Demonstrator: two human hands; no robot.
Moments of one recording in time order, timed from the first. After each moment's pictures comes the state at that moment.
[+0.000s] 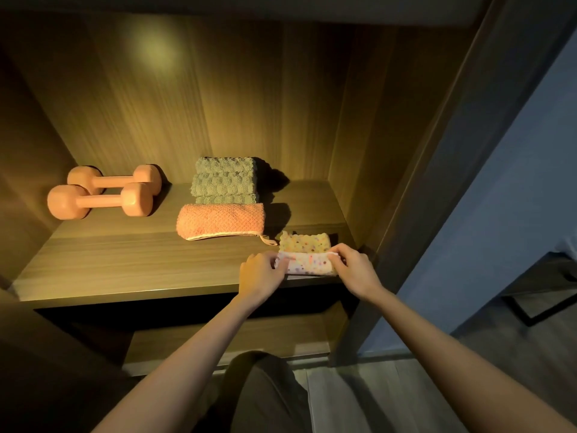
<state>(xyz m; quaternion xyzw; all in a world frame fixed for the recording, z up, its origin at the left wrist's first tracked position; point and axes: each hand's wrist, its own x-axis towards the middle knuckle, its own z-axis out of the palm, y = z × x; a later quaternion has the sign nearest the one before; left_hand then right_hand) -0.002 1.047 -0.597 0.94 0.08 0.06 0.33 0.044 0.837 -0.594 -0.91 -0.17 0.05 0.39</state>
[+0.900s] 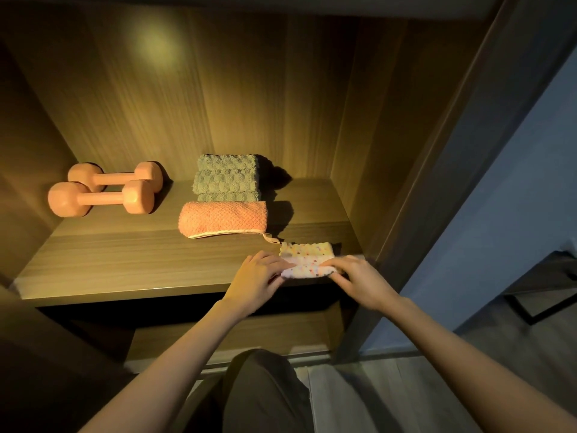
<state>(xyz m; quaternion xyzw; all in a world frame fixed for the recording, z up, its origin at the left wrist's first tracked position) -0.016 1.076 -0.609 0.96 -0.17 0.12 0.18 0.035 0.824 -0.597 -0.92 -0.30 0.05 0.25</state>
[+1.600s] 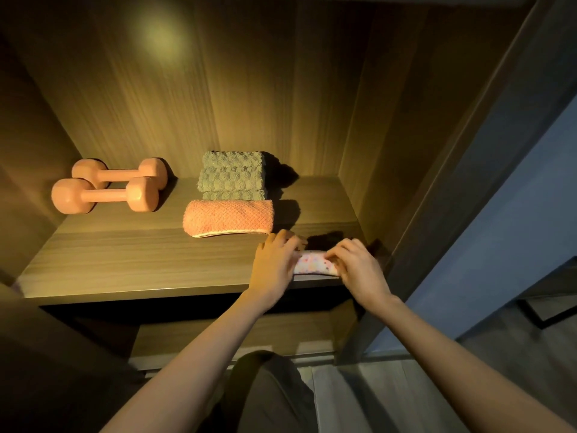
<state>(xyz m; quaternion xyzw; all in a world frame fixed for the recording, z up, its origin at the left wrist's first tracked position) 0.007 1.048 -0.589 0.97 -0.06 0.15 0.18 0.036 0.855 -0.588 -0.93 -0.27 -0.10 0.21</state>
